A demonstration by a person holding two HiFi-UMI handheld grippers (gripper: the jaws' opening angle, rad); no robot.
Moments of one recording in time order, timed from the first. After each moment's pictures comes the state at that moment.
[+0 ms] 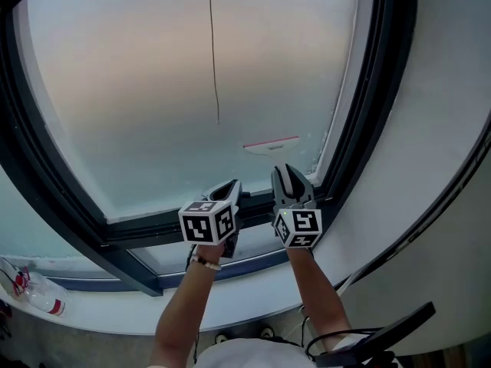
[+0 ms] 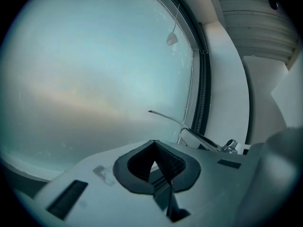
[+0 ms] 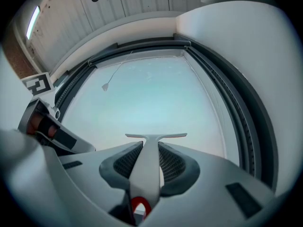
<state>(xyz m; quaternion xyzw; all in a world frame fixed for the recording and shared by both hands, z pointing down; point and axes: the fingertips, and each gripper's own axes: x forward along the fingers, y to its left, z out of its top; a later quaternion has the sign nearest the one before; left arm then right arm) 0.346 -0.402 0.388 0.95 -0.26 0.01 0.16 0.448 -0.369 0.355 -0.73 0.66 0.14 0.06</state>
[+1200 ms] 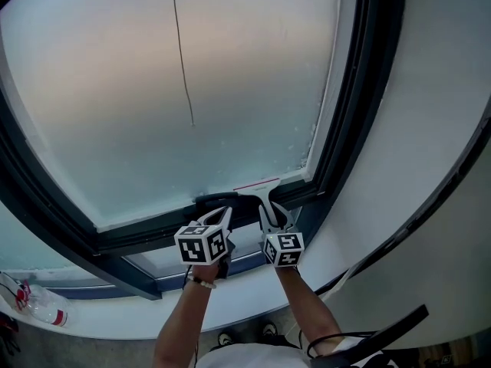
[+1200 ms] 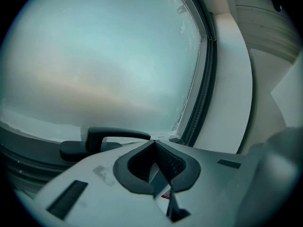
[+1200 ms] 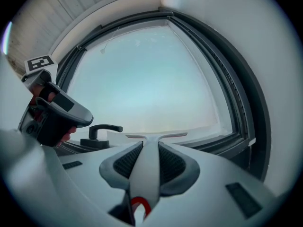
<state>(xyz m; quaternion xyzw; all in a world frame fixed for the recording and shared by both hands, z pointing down) 0.349 -0.383 0.477 0.94 -0.25 0.07 0.21 0.460 -0.366 0.523 -0.74 0.67 -0.01 0.02</state>
